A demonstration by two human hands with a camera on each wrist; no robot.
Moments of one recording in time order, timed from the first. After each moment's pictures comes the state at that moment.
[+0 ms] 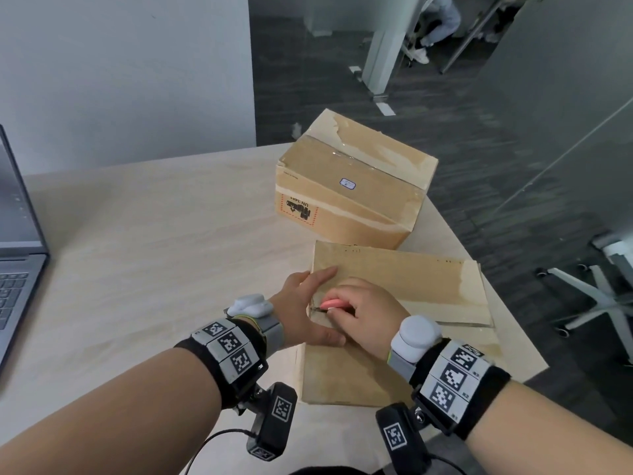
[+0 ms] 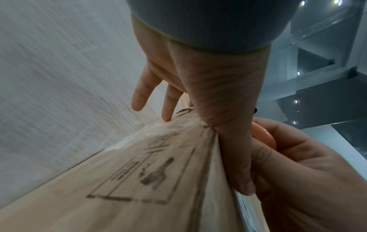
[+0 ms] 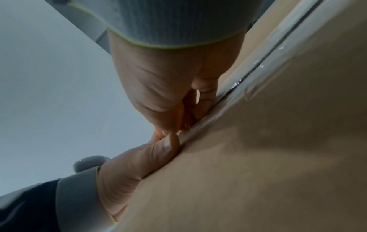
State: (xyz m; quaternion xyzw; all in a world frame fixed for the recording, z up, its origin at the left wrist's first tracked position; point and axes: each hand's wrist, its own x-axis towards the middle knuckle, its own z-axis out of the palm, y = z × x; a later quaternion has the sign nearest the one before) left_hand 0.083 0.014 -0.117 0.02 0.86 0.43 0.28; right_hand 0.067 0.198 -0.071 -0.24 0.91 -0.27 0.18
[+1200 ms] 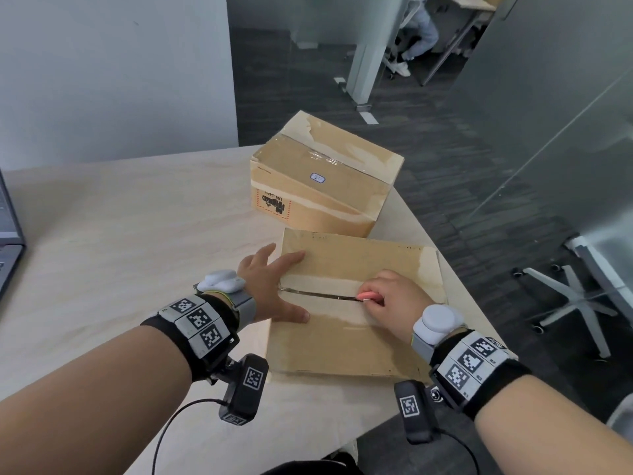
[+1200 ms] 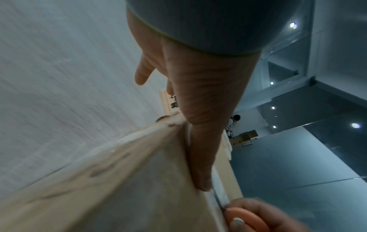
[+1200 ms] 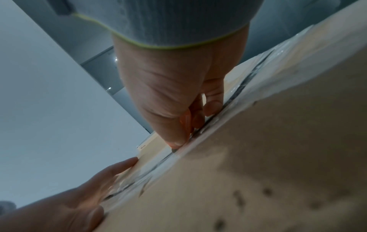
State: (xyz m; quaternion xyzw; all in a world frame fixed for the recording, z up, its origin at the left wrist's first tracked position) left_hand 0.139 0.077 -0.088 -0.01 0.93 0.27 0.23; right_hand 0.124 0.345 -0.065 -0.18 0.96 -0.17 0.17
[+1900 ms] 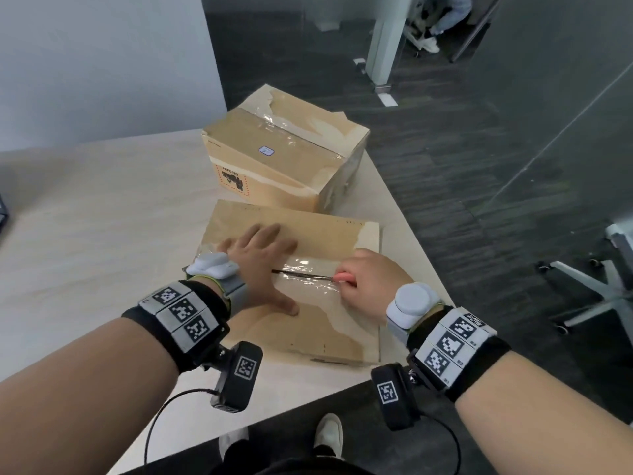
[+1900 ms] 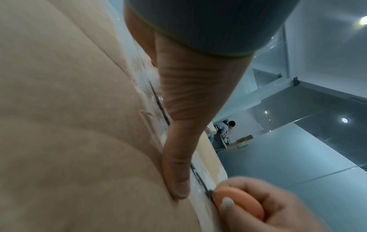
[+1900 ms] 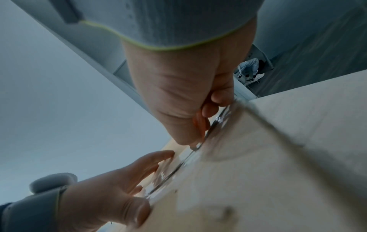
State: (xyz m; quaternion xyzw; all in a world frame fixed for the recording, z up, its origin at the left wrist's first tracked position) left_hand 0.133 0.168 -0.080 0.01 0.98 0.10 0.17; right_hand 0.097 0.408 -0.061 -0.27 0.93 -0.15 0.19
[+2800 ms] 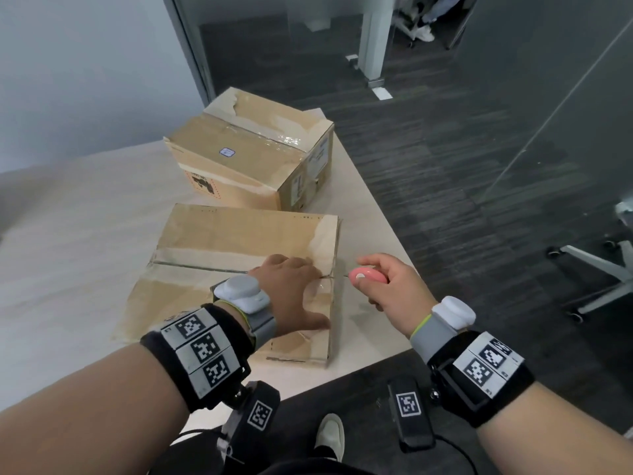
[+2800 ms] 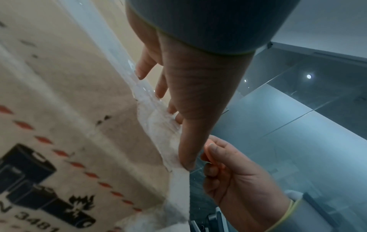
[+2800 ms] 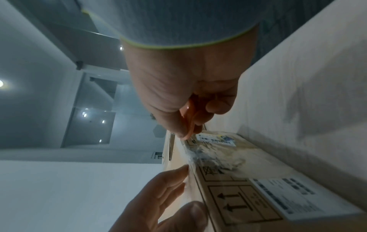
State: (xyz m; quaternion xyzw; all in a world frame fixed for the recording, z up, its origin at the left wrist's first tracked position) left_hand 0.125 0.317 -0.048 0.06 0.97 0.07 0.20; right_hand 0.096 0.530 -0.070 0.00 0.80 -0.57 0.18
